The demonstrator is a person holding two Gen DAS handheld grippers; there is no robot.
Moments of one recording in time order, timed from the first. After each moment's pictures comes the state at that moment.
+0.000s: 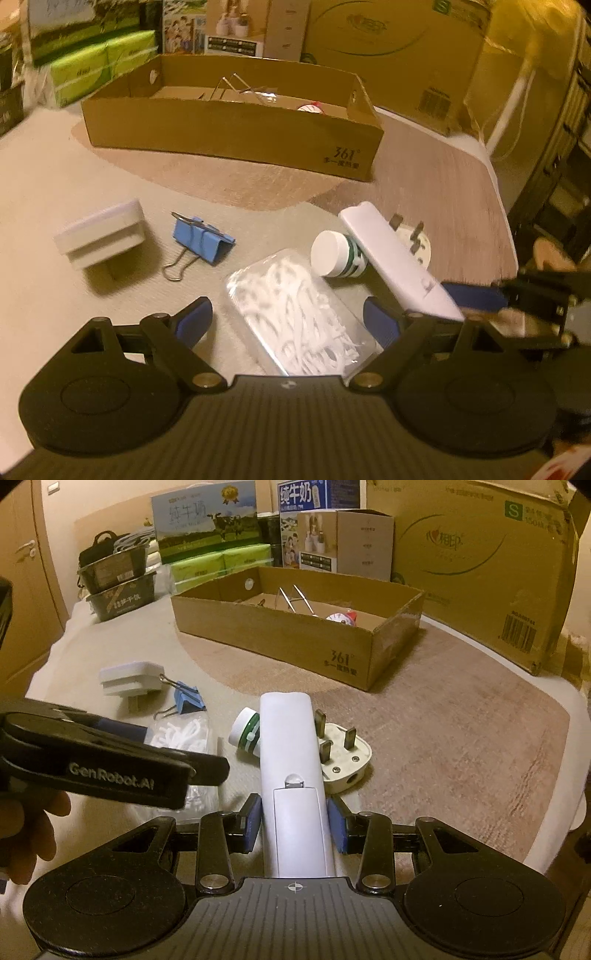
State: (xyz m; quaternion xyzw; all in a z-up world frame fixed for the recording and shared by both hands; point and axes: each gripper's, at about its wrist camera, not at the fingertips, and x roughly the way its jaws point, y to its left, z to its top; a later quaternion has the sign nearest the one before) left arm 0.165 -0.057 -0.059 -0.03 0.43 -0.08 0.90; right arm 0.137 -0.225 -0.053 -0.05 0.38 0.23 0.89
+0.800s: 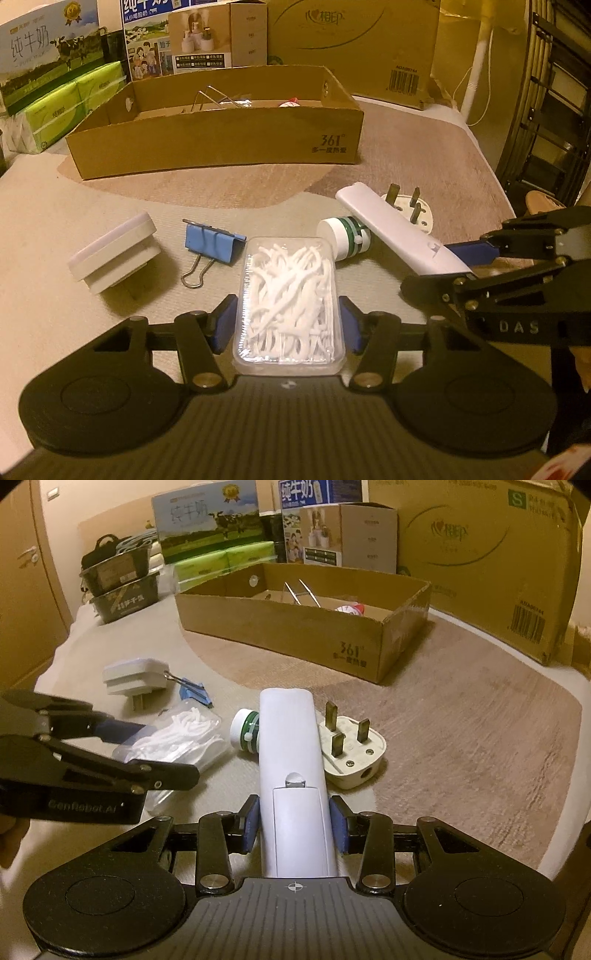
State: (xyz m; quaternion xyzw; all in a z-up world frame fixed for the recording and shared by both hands) left arm 0.154 -0.046 -0.066 0.05 0.40 -0.12 0.90; right arm 0.144 -0.223 -0.062 -0.02 0.39 0.24 0.89
